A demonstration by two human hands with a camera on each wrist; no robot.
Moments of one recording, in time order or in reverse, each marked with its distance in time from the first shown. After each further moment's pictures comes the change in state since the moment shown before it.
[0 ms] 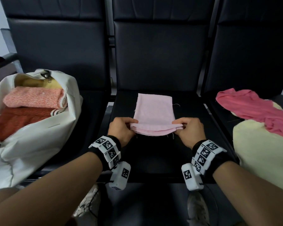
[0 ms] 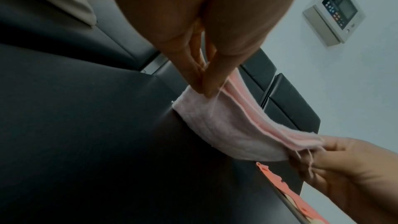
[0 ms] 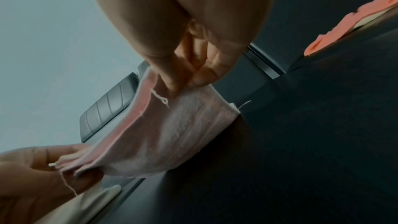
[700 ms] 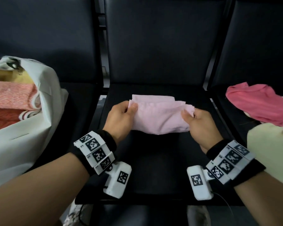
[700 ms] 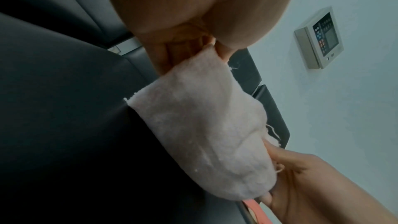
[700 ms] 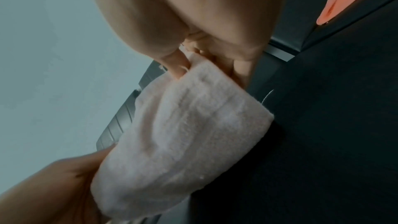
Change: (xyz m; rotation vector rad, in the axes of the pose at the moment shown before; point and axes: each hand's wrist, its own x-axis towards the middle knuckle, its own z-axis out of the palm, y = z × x) left_hand 0.049 0.030 0.008 -0.268 0.014 0.036; right_hand 0.051 -0.006 -0.001 0.244 -0.063 0.119
